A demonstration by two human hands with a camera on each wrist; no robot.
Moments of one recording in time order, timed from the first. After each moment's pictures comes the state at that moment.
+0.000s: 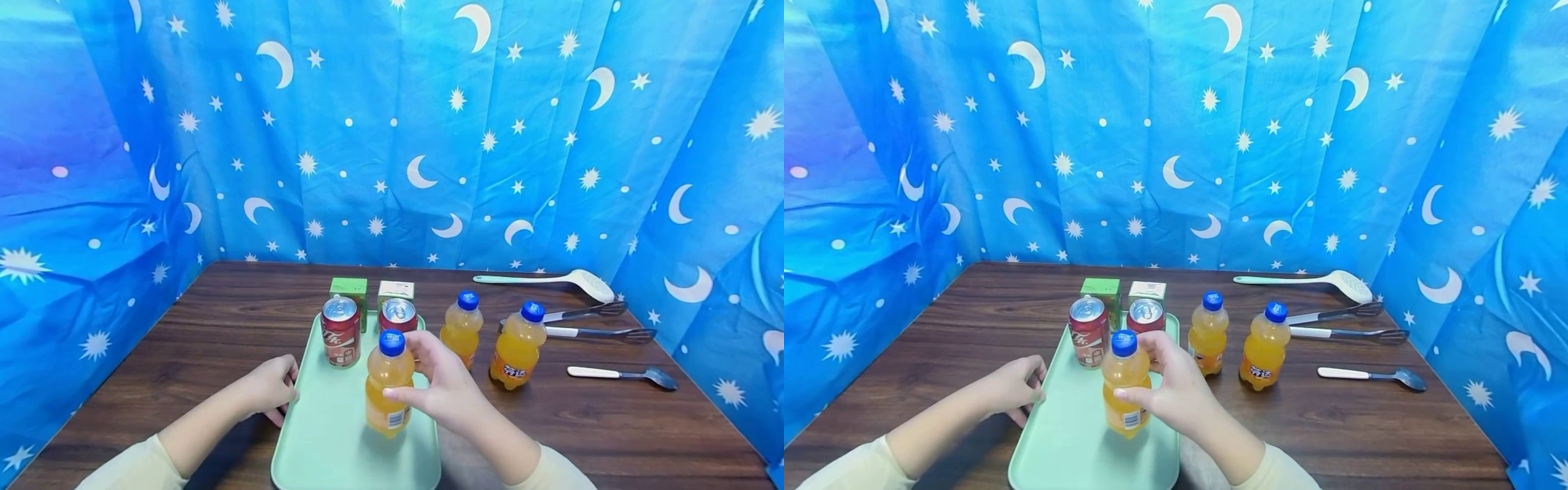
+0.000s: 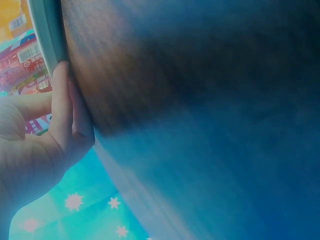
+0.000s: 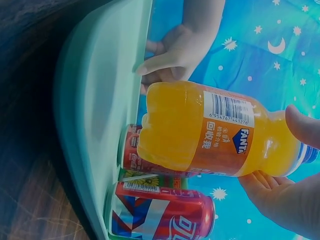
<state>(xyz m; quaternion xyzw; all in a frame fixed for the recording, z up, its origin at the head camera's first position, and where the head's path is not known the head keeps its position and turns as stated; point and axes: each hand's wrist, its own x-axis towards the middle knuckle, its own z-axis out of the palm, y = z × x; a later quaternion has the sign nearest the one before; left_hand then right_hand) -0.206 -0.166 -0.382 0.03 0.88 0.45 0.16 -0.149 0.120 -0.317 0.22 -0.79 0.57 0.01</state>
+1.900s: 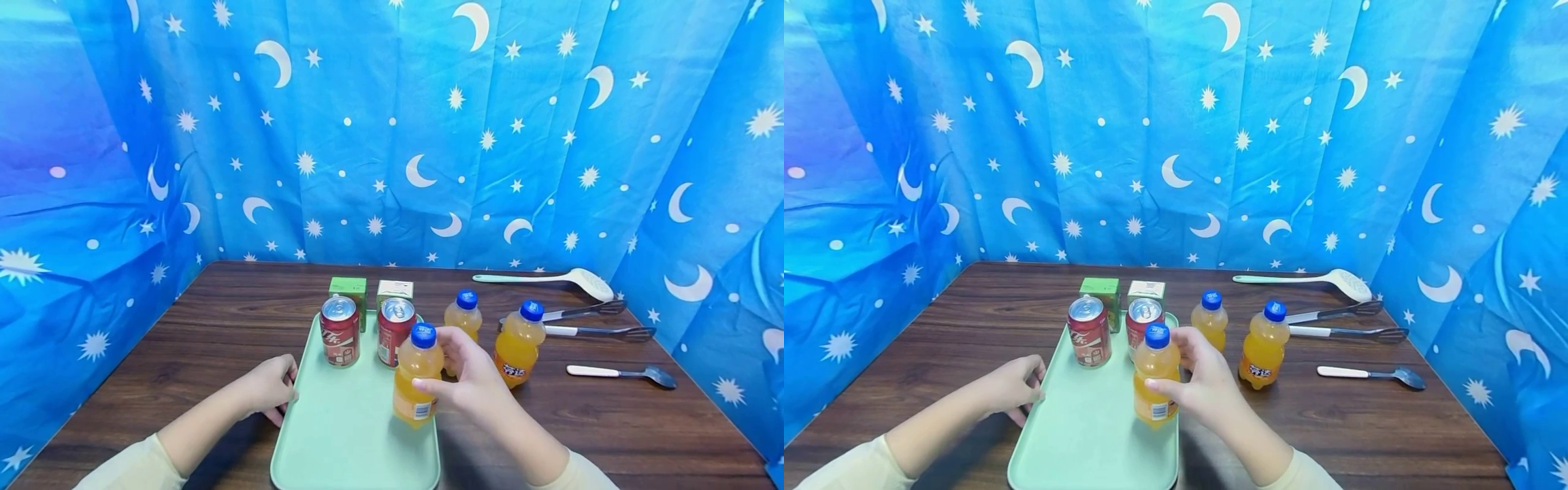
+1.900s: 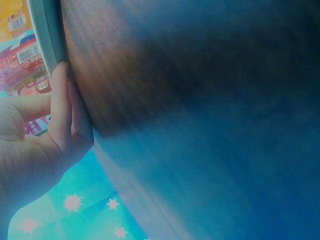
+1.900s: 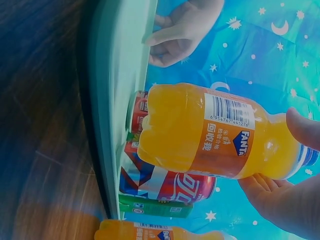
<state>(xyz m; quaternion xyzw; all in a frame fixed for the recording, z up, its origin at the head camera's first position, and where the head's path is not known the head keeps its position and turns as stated) -0.204 -0.164 -0.378 0.02 0.88 0.45 0.16 -0.149 0.149 -0.319 0.15 -0.80 0.58 0.04</state>
